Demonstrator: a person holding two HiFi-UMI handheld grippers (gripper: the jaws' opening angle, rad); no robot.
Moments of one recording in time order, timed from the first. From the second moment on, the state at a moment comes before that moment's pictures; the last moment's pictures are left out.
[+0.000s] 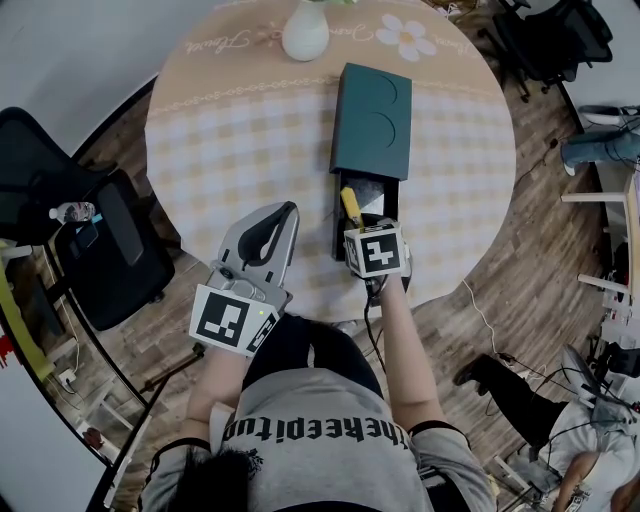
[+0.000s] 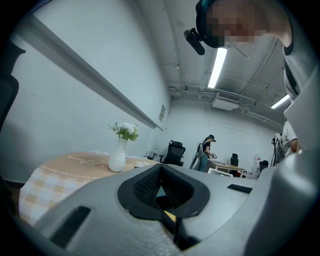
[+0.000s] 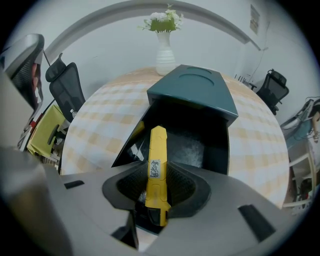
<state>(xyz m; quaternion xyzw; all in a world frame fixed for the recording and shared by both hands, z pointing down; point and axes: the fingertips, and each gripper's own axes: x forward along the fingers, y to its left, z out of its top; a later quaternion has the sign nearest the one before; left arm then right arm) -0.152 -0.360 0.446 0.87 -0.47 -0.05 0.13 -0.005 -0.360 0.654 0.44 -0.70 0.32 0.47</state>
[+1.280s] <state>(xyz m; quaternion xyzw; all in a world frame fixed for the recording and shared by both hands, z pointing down) -0.121 -0.314 0.415 0.88 -0.47 -0.04 0.09 -0.008 -0.341 0.549 0.47 -0.82 0.25 0.20</state>
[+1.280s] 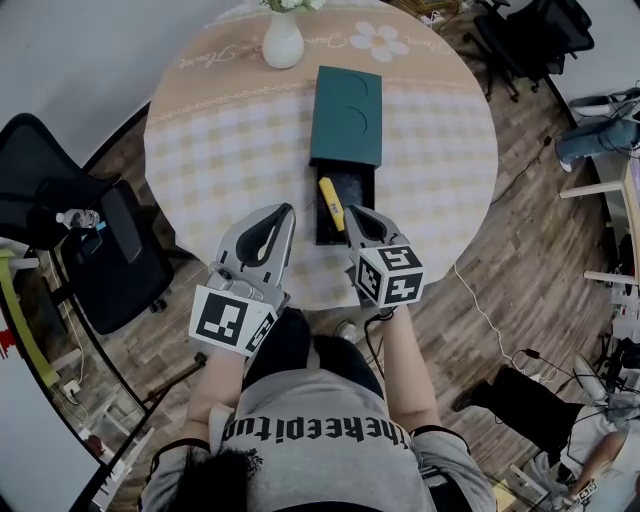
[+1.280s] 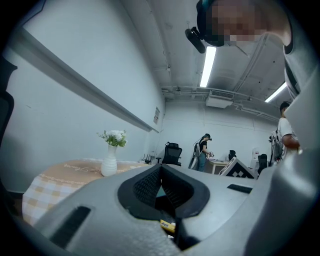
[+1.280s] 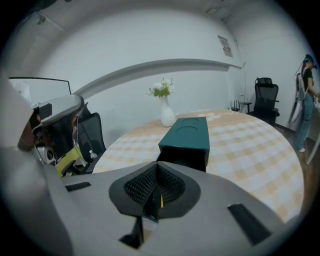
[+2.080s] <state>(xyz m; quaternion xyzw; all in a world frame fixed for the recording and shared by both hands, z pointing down) -0.059 -0.222 0.357 0.86 -0.51 -0.05 0.03 0.028 -0.257 0.445 0.40 -0.89 0.18 0.10</state>
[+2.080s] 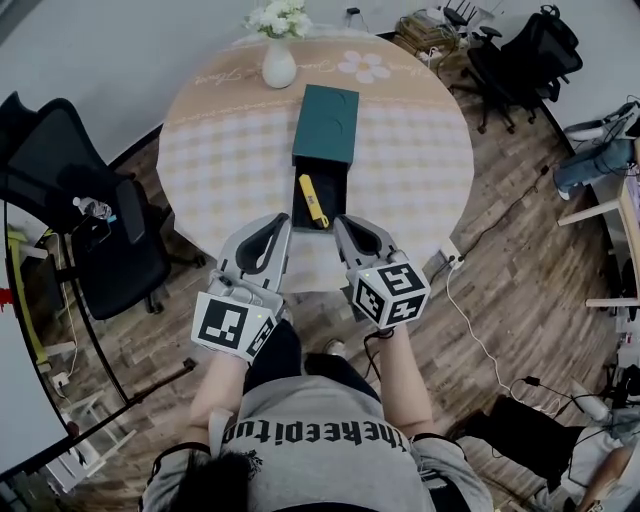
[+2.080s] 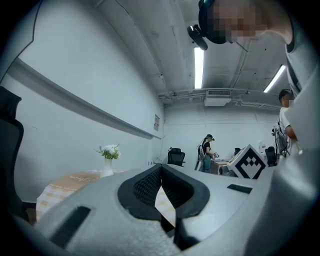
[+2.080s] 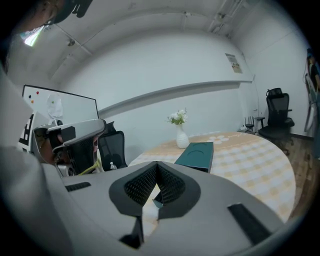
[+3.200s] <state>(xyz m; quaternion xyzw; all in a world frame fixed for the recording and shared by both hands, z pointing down) 0.015 -0.120 0.320 0.84 -0.54 -0.05 -0.02 0.093 -0.151 0.352 0.35 -0.93 0.09 0.01</state>
